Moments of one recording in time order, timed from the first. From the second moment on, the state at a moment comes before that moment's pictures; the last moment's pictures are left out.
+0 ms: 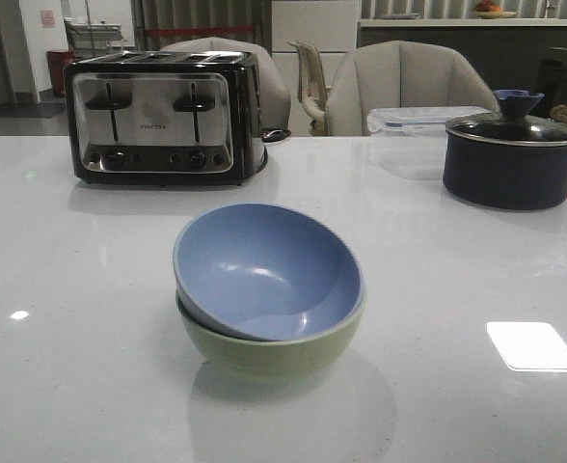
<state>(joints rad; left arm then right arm) -0.11 0.07 -0.20 -0.10 0.43 0.13 0.47 0.68 -0.73 0.02 0.88 -0.04</state>
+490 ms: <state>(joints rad) -0.10 0.00 0.01 -0.02 0.09 -0.04 0.47 0.68 -0.73 0.02 0.88 -0.04</state>
